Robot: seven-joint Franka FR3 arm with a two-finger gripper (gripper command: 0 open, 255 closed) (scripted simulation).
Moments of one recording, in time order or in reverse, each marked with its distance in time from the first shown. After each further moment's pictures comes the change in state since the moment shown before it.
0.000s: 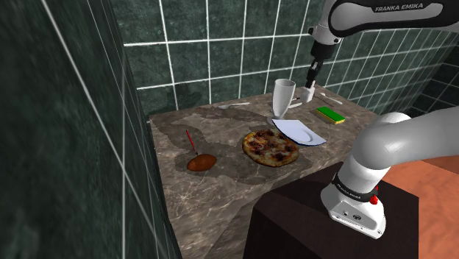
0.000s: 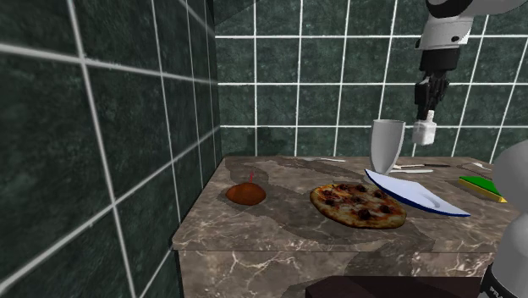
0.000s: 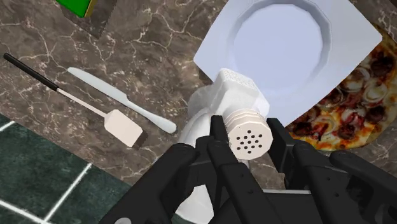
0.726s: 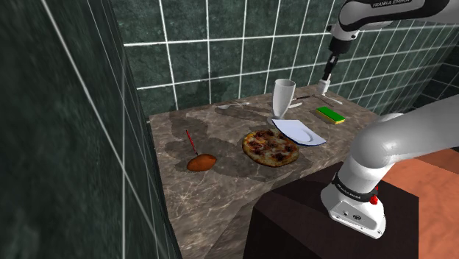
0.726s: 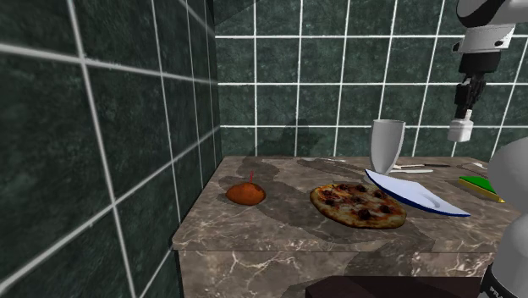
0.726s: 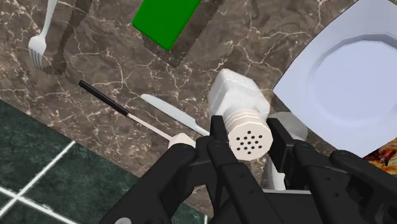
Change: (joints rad) arm -0.058 0.176 -0.269 0.156 -0.108 0.072 -0.270
